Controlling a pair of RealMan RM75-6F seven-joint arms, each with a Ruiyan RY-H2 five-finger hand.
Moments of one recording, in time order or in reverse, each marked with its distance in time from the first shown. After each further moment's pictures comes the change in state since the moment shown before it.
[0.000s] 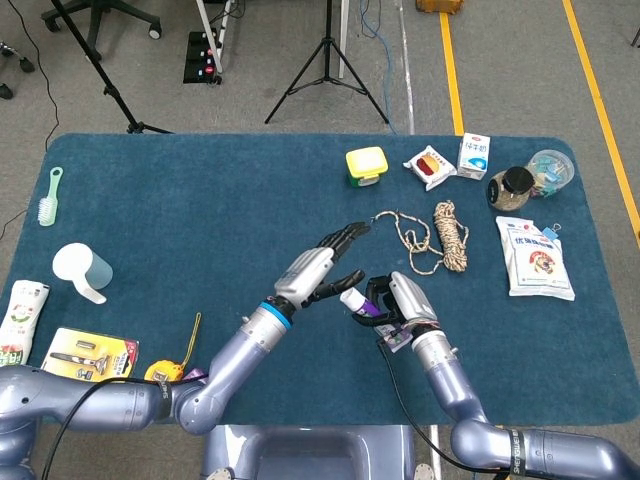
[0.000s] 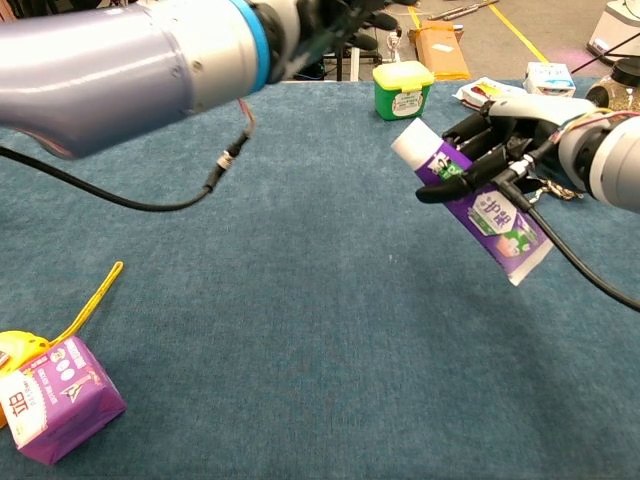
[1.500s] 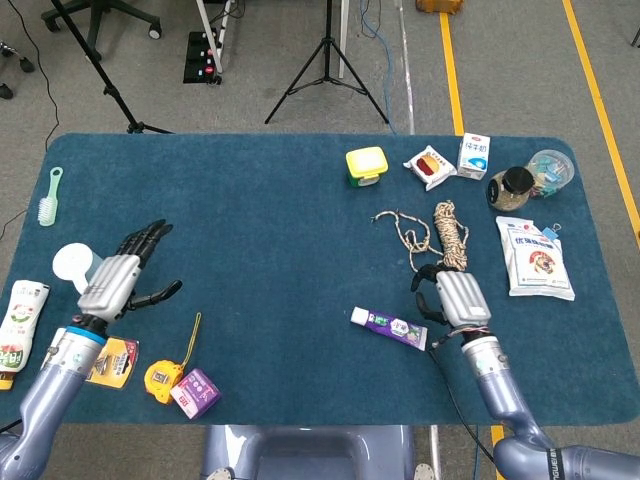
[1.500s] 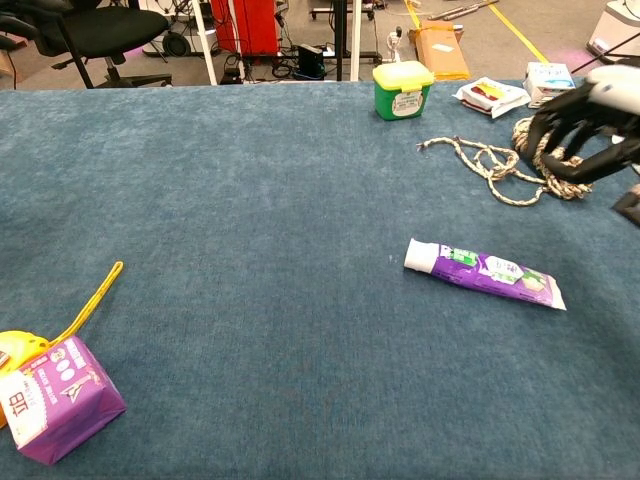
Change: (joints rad) left arm 0.495 0.591 0.310 -0.178 0.326 0.222 -0.053; right arm -0.118 0.119 -0.162 0.150 -0.392 0.165 -0.039
